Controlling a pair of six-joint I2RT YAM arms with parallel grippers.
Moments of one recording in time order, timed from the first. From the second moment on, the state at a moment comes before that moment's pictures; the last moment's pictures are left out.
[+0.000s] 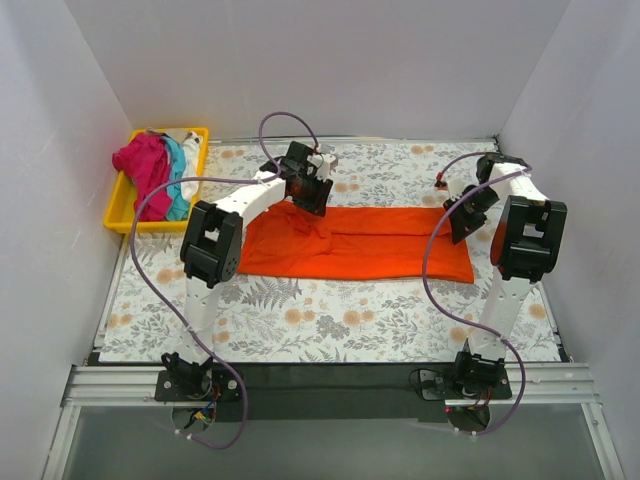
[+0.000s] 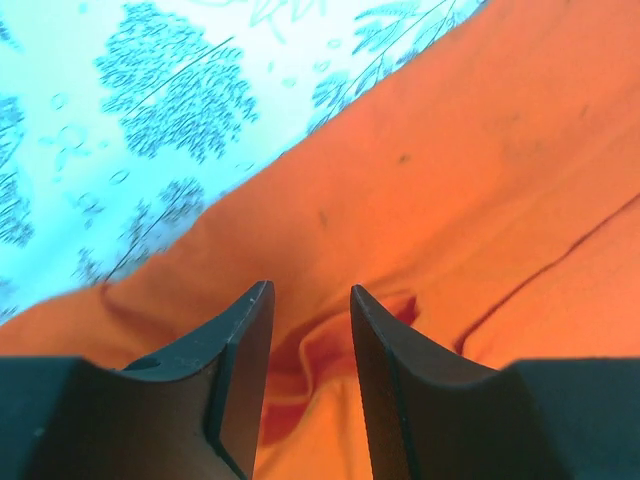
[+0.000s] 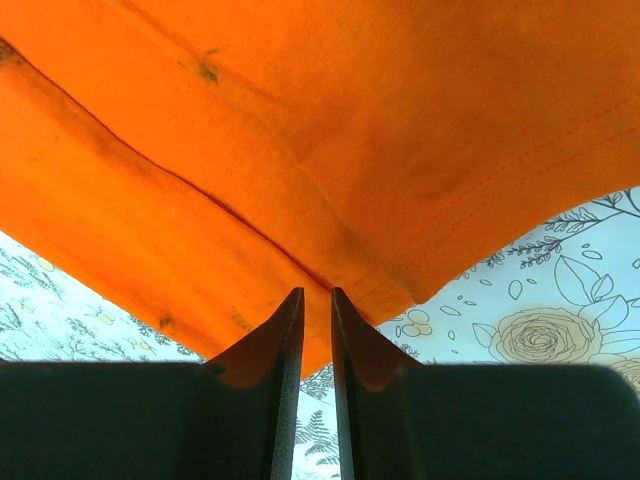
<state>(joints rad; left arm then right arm) -0.47 2.22 1.82 -0.56 0.28 0.07 -0.14 2.10 1.66 -1.14 -0.36 -0.77</state>
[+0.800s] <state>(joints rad) -0.44 2.03 1.48 -0.58 0.21 0.11 -0.07 2.07 1.66 -1.14 -0.32 -0.76</state>
